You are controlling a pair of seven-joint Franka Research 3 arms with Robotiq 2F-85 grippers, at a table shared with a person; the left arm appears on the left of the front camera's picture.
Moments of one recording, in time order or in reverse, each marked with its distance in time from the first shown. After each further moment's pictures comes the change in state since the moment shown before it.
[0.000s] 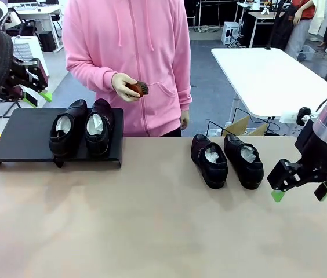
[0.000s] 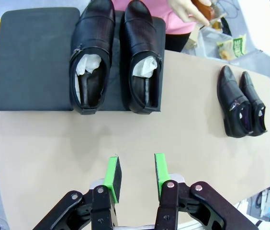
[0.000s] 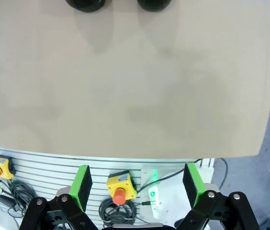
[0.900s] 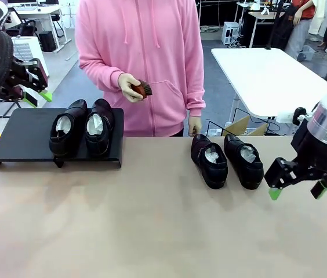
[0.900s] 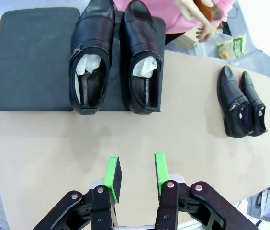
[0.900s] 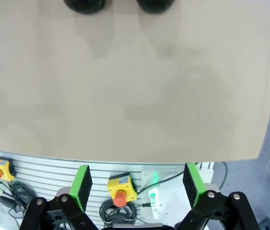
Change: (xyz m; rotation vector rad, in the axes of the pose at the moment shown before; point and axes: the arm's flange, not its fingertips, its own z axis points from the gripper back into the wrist) left arm 0.000 0.000 0.000 0.000 0.000 0.000; right arm 0.017 0.005 -0.004 -0.004 0.010 0.003
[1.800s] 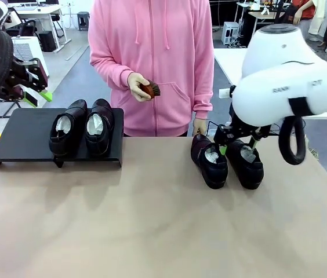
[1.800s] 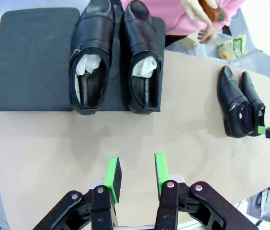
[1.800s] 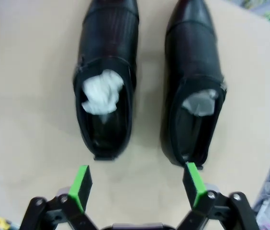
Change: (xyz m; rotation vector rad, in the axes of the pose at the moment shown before) left arm 0.000 0.000 0.000 0.000 -0.001 -0.001; right arm 0.197 0.063 -0.061 -0.062 -0.100 0.127
